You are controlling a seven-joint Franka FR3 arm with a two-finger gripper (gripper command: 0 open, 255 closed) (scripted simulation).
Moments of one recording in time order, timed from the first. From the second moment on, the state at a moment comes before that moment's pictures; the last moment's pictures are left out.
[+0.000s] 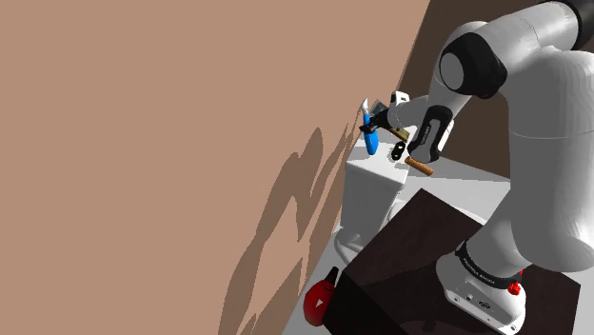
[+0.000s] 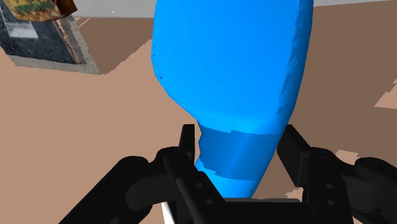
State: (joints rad) arm 0.21 0.54 -0.87 -2.45 -0.73 3.93 0.29
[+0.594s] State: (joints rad) arm 0.24 0.39 -0.92 -2.46 -0.83 3.80 0.31
